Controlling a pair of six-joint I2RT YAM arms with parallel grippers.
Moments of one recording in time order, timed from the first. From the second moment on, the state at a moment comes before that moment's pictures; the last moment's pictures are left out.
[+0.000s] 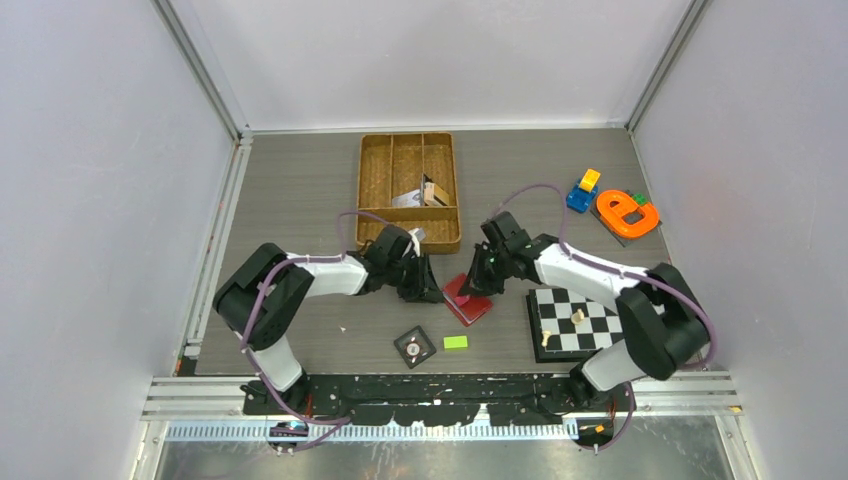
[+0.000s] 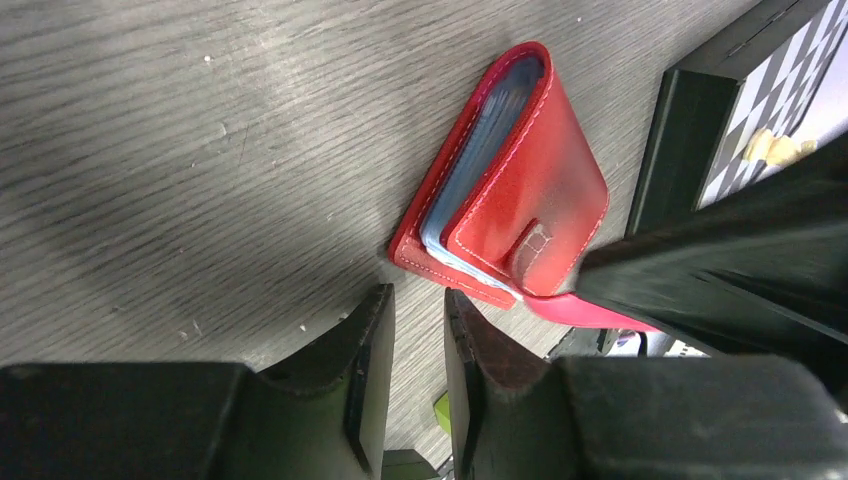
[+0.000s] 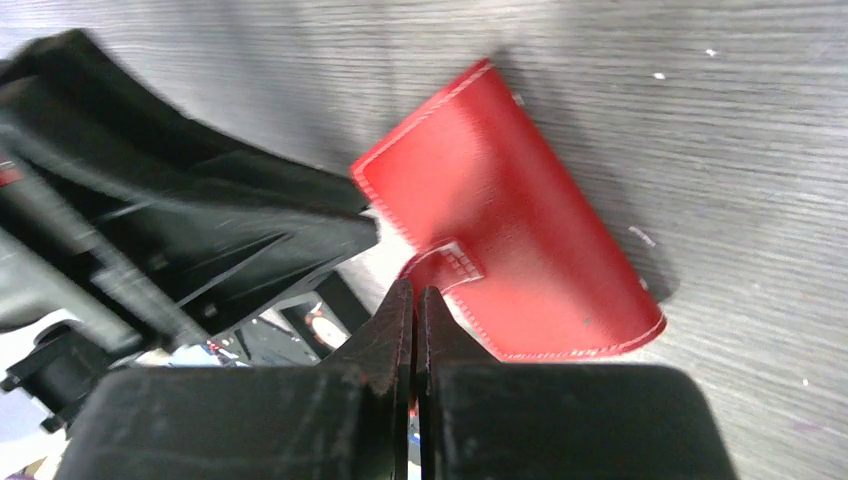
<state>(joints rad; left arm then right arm) -0.69 1.71 0.77 0.07 0.43 -0.81 0.59 1.45 0.84 -0.41 -0.28 0.83</state>
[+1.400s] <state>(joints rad) -0.77 1.76 0.89 0.02 0.27 -0.81 0.59 1.42 0.94 -0.51 -0.28 0.72</state>
